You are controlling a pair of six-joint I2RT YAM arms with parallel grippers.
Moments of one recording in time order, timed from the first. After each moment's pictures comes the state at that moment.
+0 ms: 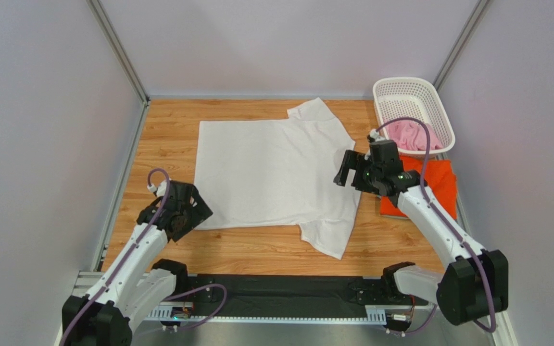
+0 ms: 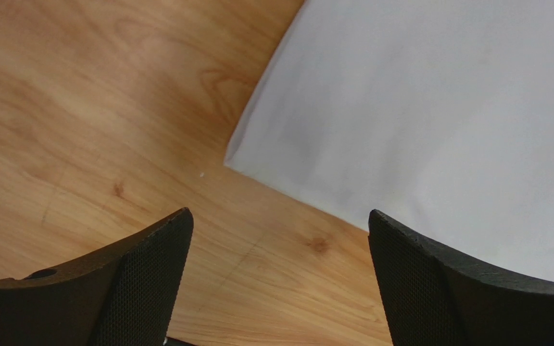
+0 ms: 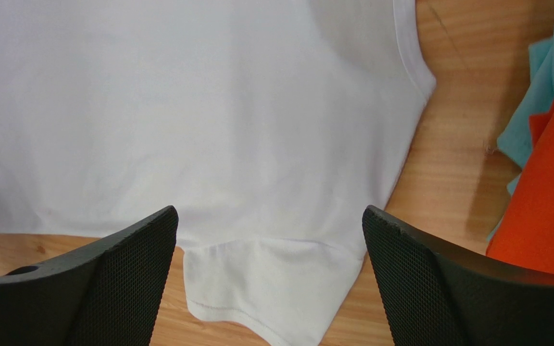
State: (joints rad) left arm -0.23 0.87 0.56 -0.74 -0.21 -0.84; right arm 0.27 1.21 0.91 -0.52 -0.08 0.47
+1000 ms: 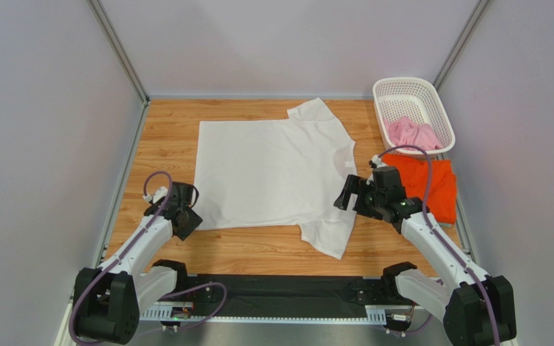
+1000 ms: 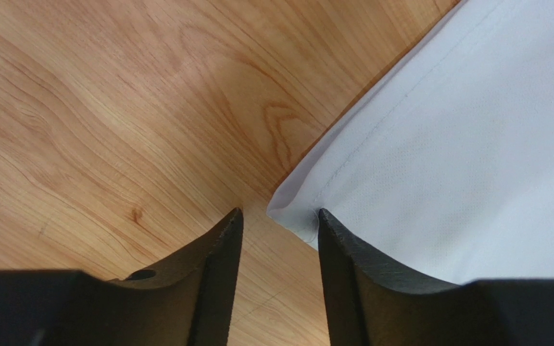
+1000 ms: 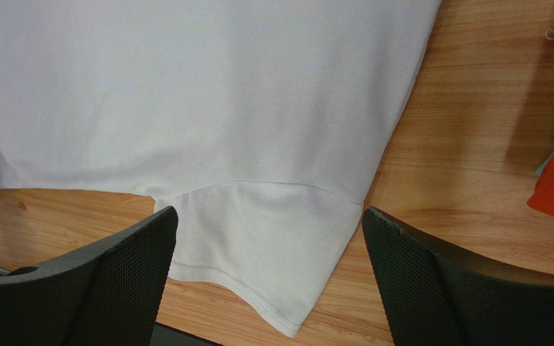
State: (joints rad) left arm -0.16 1.01 0.46 -0.66 -0.28 -0.97; right arm 0.27 0.99 0.60 -0.47 -0.15 0.52
